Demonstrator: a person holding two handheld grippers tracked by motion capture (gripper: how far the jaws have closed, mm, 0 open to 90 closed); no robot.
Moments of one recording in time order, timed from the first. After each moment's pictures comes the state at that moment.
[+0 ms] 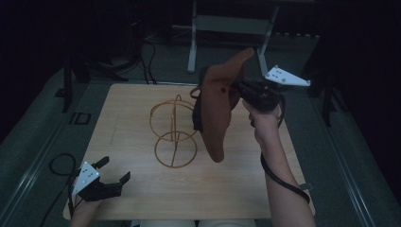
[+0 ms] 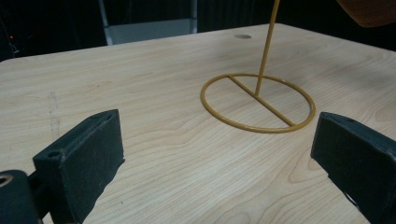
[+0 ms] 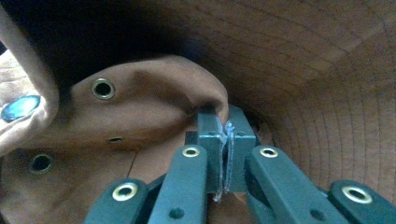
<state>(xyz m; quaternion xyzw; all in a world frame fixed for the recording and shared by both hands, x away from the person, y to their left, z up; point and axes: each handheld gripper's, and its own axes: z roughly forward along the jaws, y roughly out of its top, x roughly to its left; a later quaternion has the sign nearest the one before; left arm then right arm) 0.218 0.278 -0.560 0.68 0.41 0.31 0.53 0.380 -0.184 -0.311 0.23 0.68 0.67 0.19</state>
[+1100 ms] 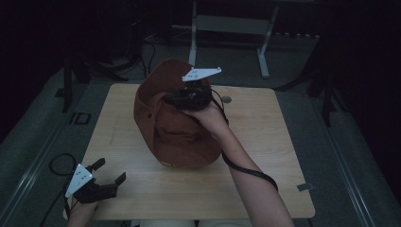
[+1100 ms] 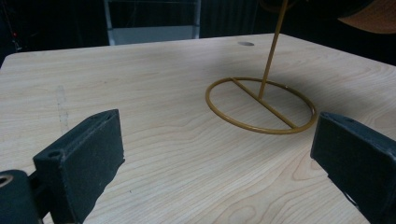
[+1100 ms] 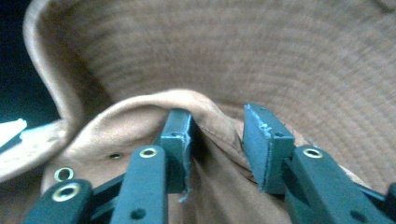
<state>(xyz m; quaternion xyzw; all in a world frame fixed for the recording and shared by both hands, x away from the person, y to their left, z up) 0.214 0.289 -0.566 0.66 0.42 0.30 0.54 0.413 -0.035 -0.349 0.19 0.81 0.54 0.10</state>
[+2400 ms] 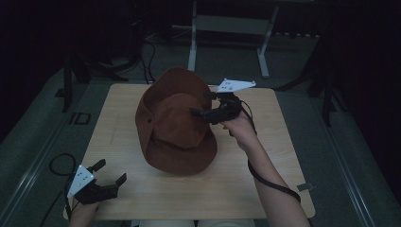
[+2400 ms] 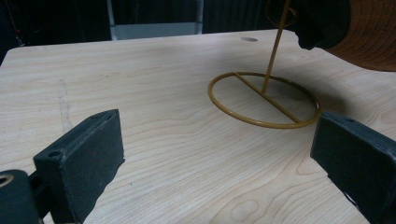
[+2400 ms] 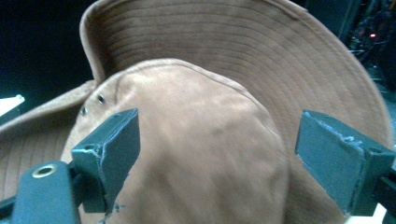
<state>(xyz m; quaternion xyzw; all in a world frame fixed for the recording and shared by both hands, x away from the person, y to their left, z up) 0.214 0.288 -0.573 0.66 0.42 0.30 0.54 0.402 -0.116 -0.369 0.21 0.80 0.55 0.12</state>
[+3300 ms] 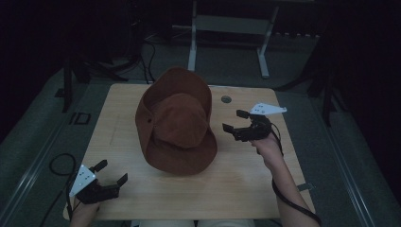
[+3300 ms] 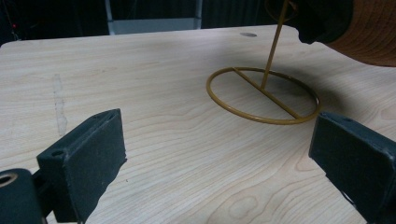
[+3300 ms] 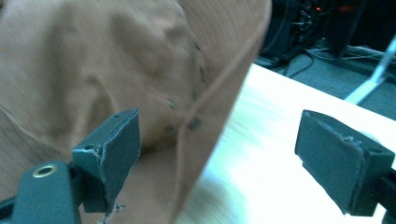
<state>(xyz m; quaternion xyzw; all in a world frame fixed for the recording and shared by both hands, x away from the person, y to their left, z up) 0.216 0.286 -0.575 0.67 0.42 0.30 0.53 0.390 -0.213 -0.435 0.28 0.78 0.53 0.16</state>
